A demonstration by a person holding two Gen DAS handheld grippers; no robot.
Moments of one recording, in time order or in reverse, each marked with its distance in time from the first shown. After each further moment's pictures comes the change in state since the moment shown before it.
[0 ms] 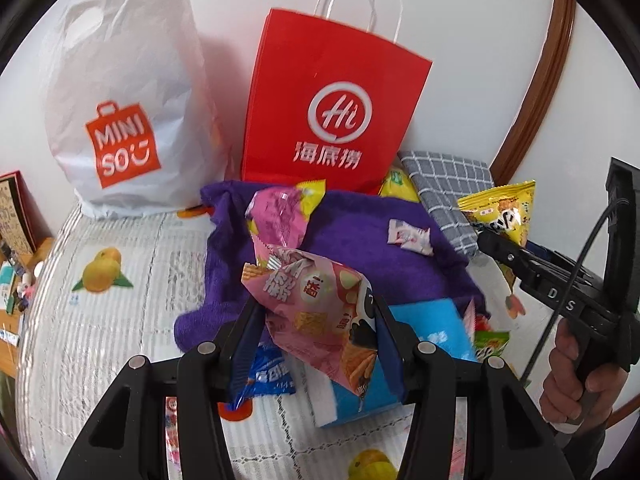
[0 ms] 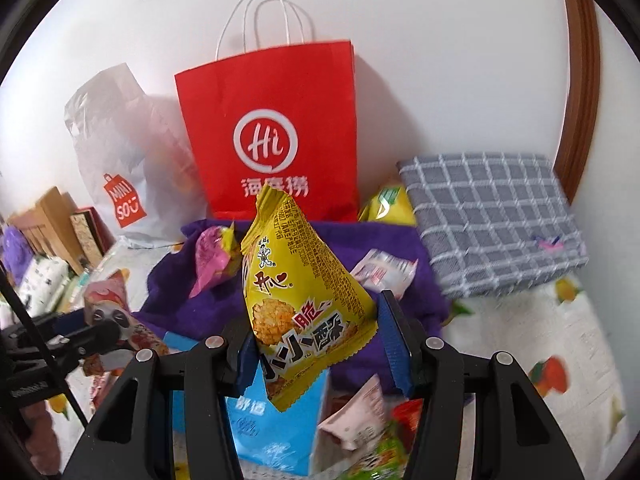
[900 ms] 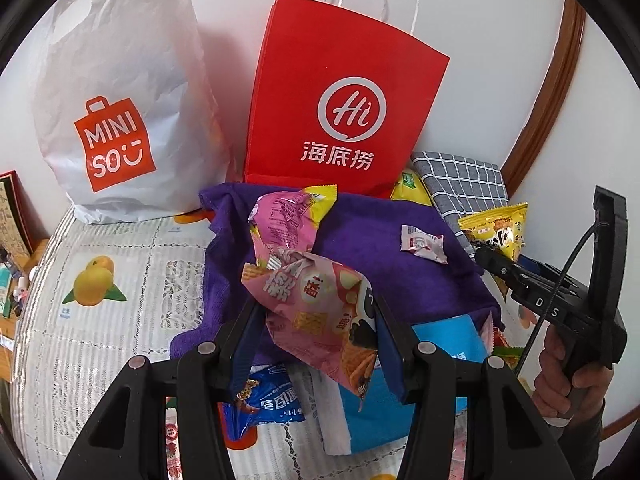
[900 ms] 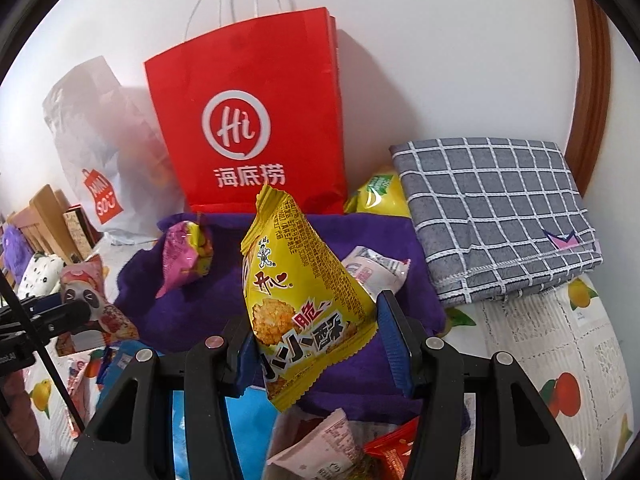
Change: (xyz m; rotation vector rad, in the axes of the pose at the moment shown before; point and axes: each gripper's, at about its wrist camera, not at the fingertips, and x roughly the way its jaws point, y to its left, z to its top) left arm 0.028 0.011 0.008 -0.016 0.007 0.011; right arm 0.053 -0.035 -0.010 0.043 0.034 0.032
